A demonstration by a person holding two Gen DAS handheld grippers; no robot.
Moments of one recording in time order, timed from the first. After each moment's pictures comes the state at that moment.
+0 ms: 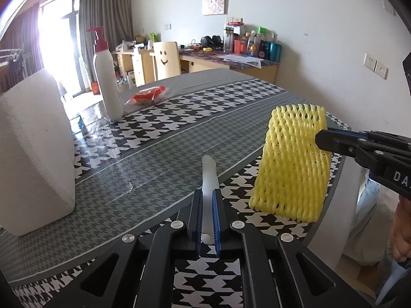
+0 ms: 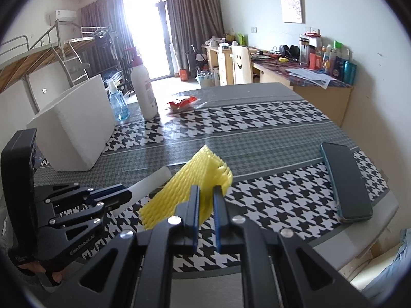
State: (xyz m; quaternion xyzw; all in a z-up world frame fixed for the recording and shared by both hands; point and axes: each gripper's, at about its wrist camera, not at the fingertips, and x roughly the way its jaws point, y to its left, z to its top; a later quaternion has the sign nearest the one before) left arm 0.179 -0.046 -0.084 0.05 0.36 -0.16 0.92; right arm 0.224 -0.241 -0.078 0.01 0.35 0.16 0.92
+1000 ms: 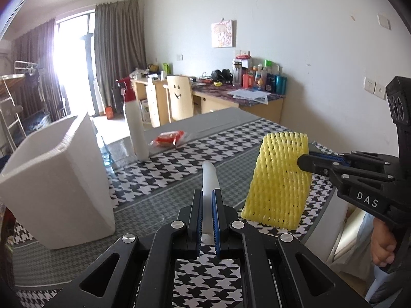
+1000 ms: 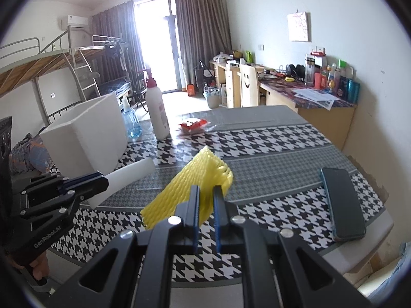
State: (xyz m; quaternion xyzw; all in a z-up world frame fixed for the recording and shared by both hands) left arm 0.148 -0.026 -0.018 0.04 0.28 -0.13 0.95; right arm 0.214 -0.234 -0.048 0.00 0.30 0.18 0.94
